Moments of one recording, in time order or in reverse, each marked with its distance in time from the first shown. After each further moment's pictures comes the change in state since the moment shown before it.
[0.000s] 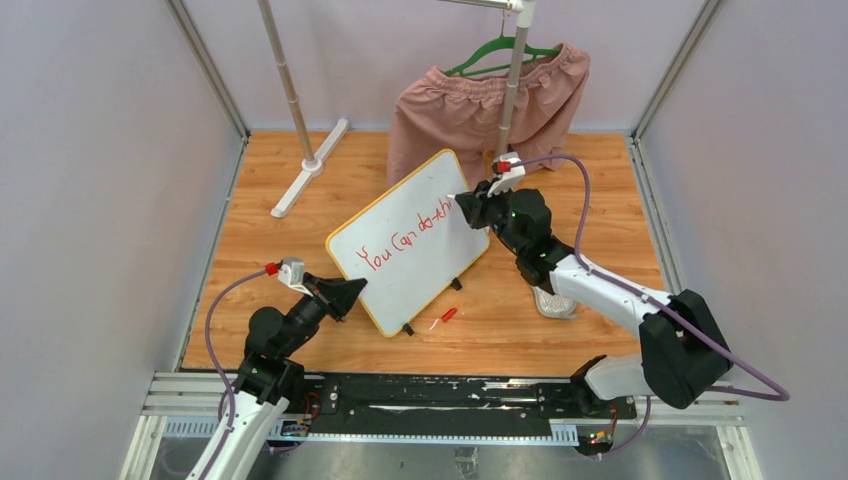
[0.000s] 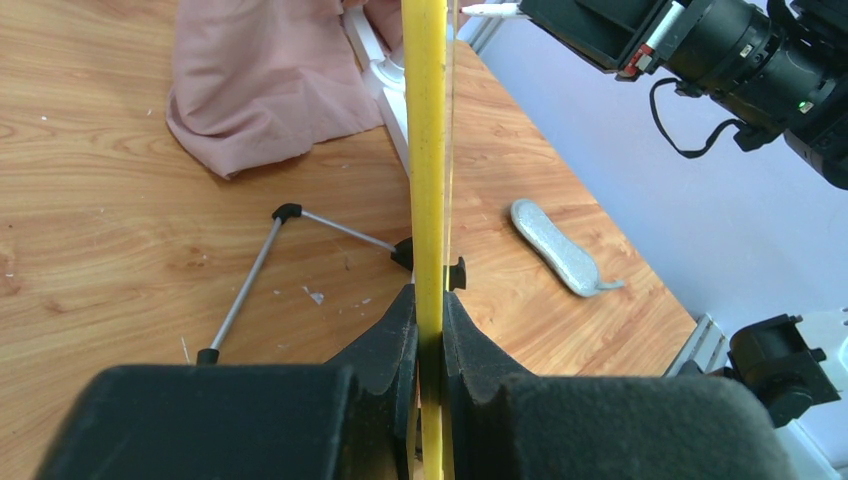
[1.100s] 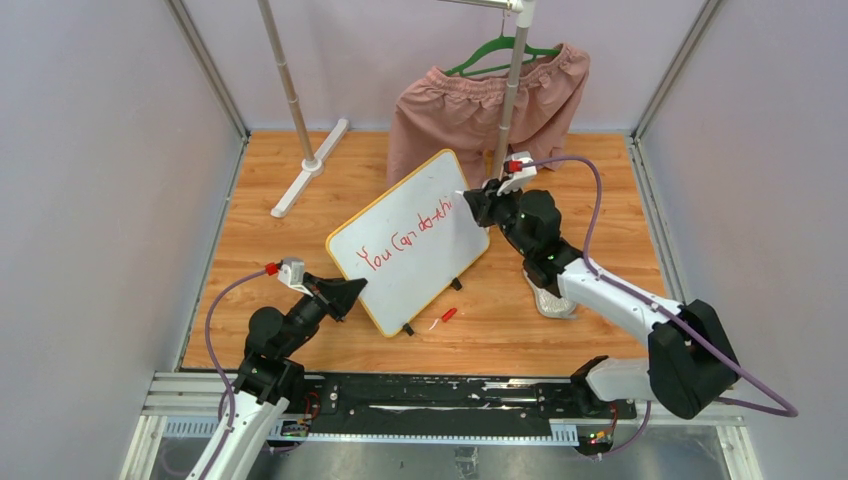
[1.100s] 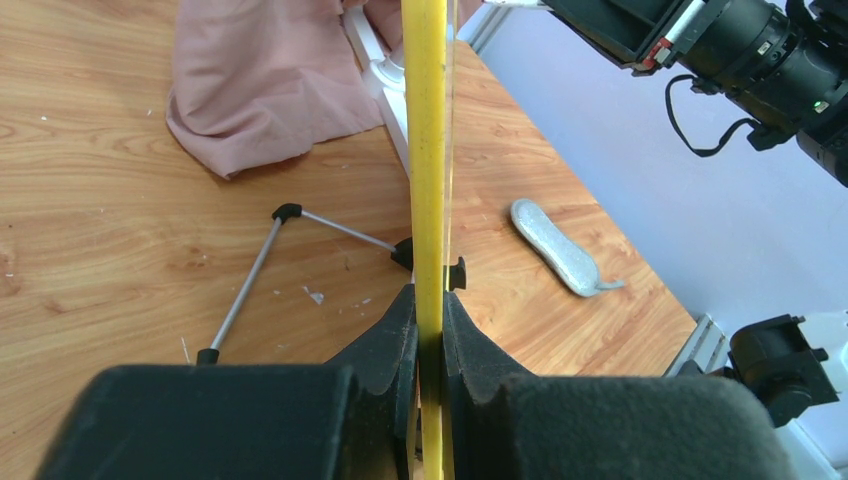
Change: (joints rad) left arm 0.000 0.000 0.000 0.000 0.000 0.000; right arm -0.021 -0.048 -0.018 -0.001 0.006 0.004
